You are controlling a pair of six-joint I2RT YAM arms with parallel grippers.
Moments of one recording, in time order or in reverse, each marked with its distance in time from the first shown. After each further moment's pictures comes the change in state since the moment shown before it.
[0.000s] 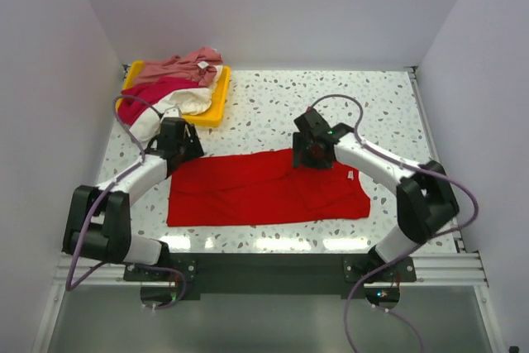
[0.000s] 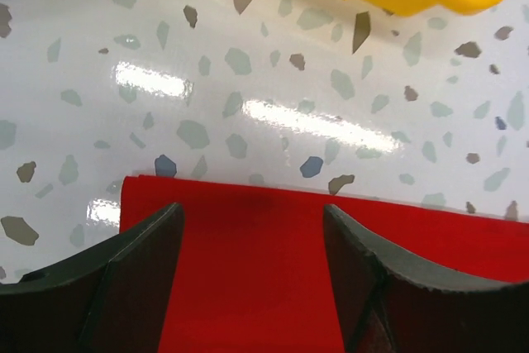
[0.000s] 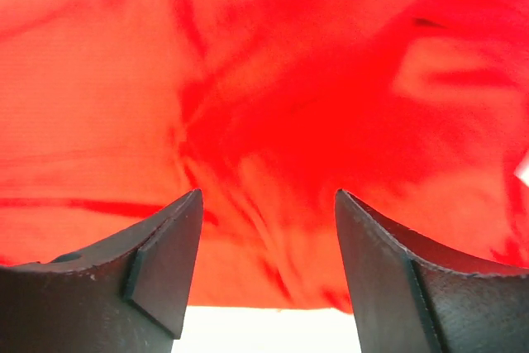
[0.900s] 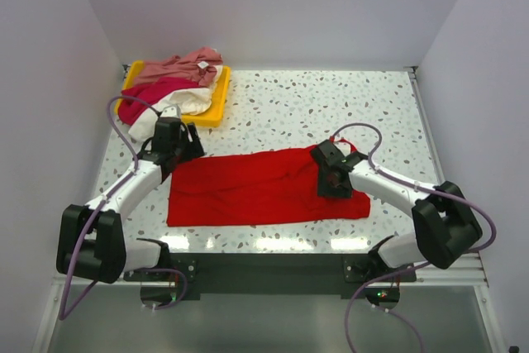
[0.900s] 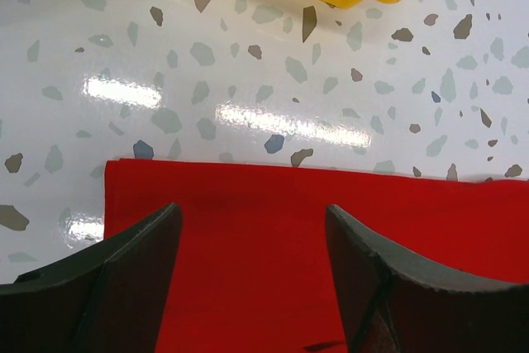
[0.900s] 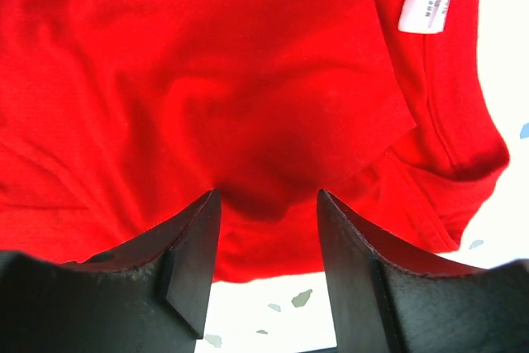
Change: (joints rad) left arm 0.000 -0.140 0.000 -0.068 0.086 0.007; right arm -0.001 -0.257 -0.370 -0.027 0.145 0.085
